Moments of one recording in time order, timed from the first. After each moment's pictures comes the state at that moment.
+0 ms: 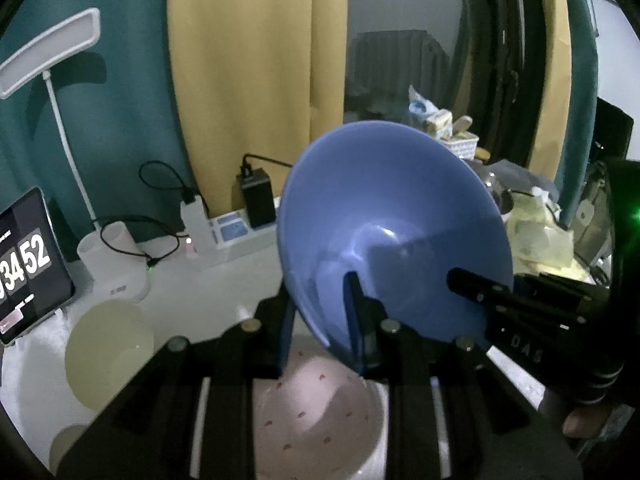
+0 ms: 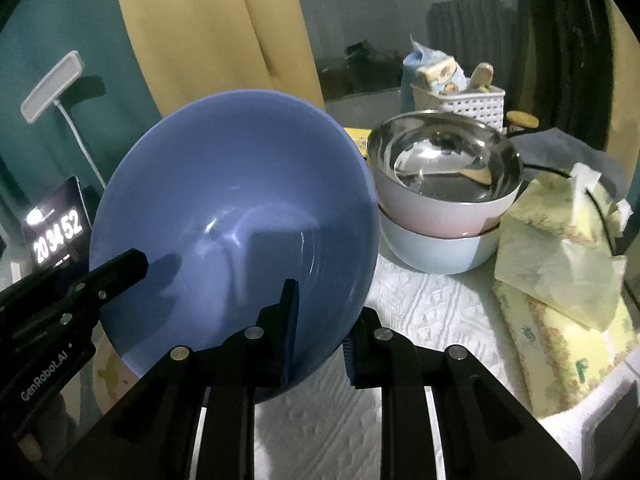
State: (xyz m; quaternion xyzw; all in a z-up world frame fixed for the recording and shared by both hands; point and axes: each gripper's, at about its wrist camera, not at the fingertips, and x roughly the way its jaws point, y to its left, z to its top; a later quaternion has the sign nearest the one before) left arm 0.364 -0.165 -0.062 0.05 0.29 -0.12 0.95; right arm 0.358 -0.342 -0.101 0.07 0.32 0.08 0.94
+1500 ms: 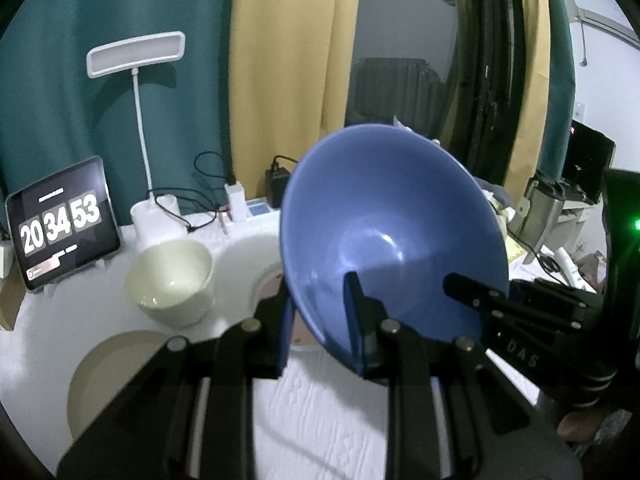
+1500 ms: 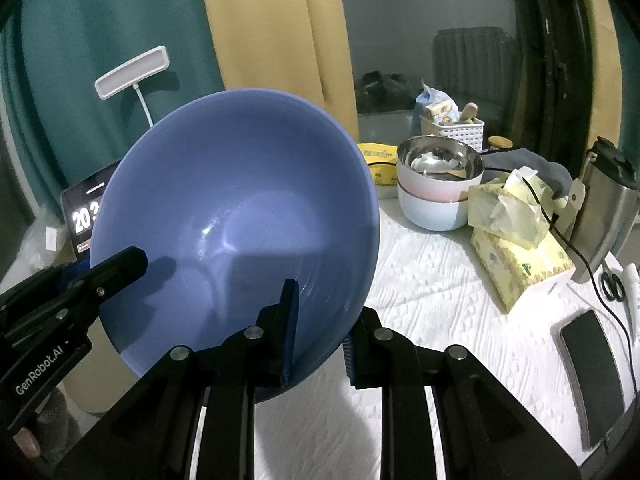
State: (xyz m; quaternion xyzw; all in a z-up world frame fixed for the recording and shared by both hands) left arm 0.232 -0.112 -0.041 0.01 0.26 -0.13 0.96; right arm 0.230 -0.295 -0.070 0.04 0.29 0.08 0.95
